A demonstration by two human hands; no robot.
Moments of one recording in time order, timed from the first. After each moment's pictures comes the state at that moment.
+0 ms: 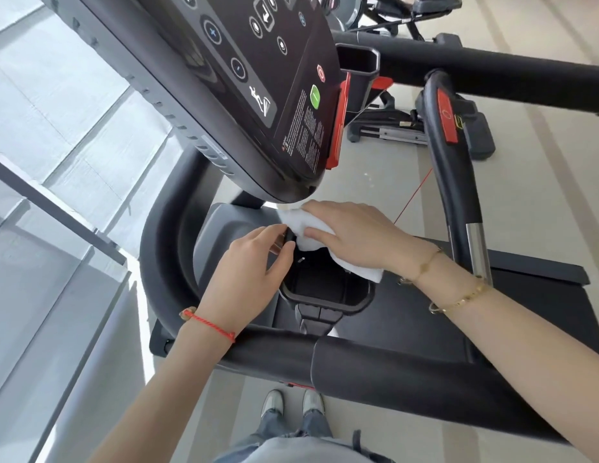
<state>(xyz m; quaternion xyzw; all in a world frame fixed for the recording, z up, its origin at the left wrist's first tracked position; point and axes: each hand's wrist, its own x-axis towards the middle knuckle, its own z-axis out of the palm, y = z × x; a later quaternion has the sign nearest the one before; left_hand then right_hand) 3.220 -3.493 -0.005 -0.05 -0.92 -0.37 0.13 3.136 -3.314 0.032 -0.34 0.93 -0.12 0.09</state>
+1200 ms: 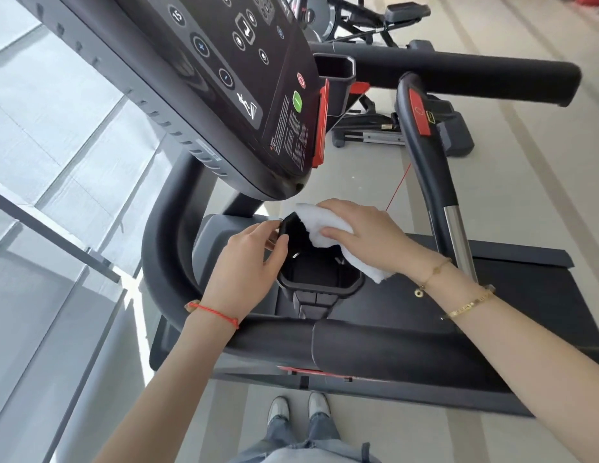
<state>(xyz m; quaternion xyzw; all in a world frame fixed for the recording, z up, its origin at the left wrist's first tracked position) 3.220 -3.494 -0.004 -0.06 -0.92 -0.36 0.13 3.157 -3.283 0.019 -0.24 0.94 -0.25 0.07</state>
